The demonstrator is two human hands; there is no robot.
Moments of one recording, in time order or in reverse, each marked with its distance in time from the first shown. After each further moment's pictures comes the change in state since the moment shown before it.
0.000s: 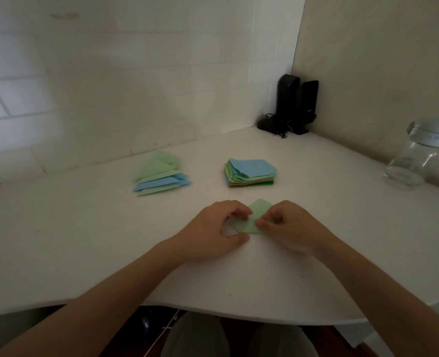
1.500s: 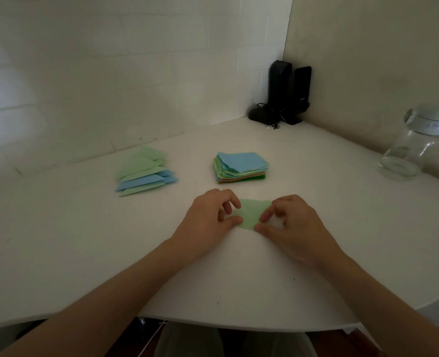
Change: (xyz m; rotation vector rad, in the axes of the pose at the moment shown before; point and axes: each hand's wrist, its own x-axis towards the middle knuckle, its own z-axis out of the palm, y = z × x) left_hand 0.024 0.002 0.014 0.000 0.156 -0.127; right_hand -0.005 0.031 0.008 0.076 0.239 -0.081
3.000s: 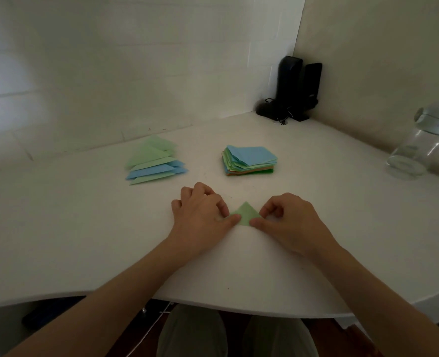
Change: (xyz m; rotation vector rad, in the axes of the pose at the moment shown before) left_hand -0.024 0.005 -0.013 0.378 0.004 -0.276; right_hand -0.001 -0.019 0.008 -0.031 -0.043 -0.009
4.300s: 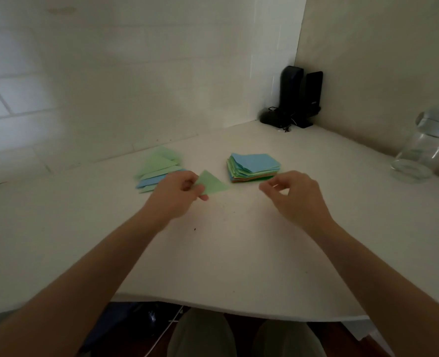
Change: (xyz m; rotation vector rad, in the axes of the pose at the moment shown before) left_hand 0.032 -0.040 -0.046 -0.534 0.014 -0.067; right_hand 0.034 -0.011 -0.011 0.087 0.268 -0.029
